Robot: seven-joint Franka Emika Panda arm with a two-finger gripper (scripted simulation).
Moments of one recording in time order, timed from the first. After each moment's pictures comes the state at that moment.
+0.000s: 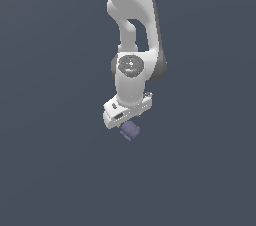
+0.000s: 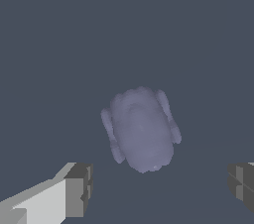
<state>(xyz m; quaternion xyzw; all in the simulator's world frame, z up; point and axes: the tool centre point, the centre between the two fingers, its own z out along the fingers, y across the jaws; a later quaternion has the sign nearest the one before) 0.031 0.003 0.115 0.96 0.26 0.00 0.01</state>
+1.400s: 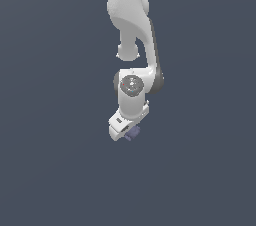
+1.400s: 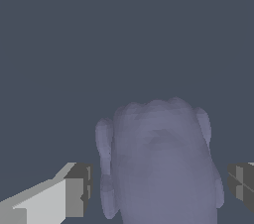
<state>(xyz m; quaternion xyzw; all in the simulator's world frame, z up) 0.039 0.011 0.052 0.93 0.36 0.00 0.00</state>
